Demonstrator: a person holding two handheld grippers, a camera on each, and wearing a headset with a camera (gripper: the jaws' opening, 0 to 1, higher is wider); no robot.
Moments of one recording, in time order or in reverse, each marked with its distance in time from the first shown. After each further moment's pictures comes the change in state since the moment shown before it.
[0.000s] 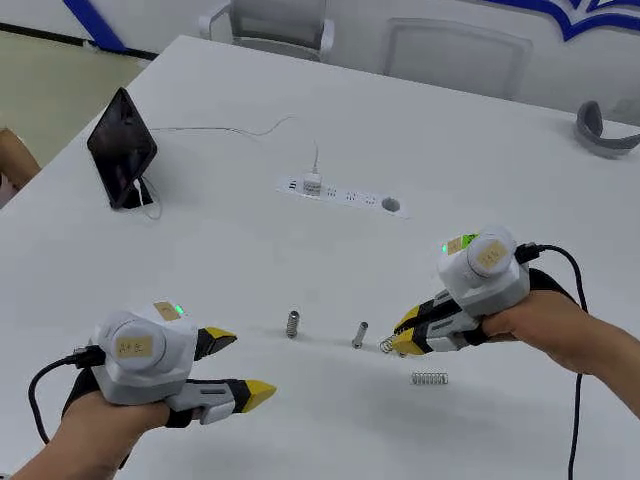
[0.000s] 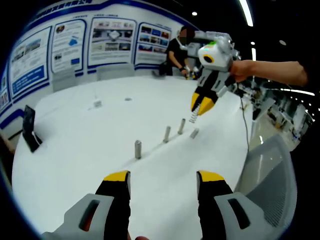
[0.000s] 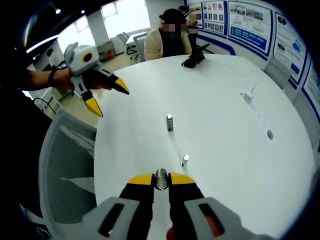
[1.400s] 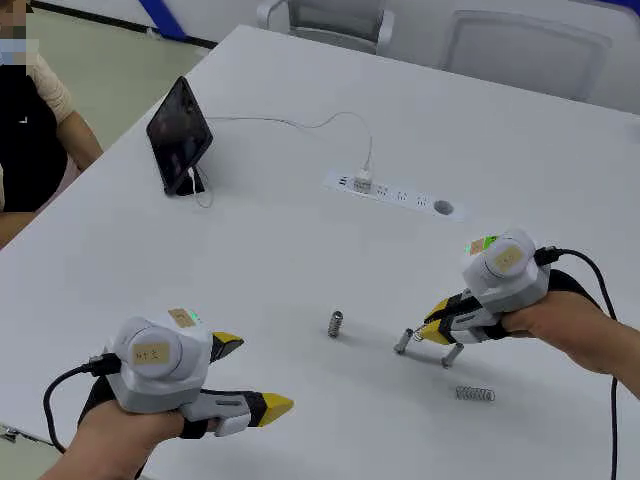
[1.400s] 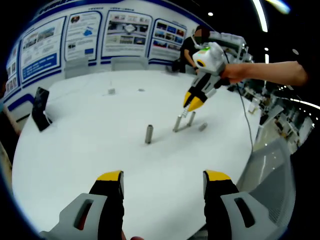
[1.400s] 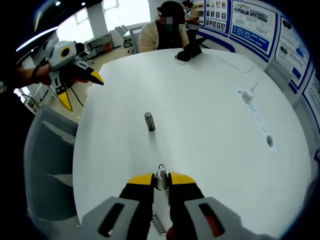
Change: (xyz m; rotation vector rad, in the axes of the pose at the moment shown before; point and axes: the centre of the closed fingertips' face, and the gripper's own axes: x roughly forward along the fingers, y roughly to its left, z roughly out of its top) left arm -0.019 0.014 -0.028 -0.098 0.031 0.074; right arm 0.040 -0.044 0.002 -0.042 0.047 -0.039
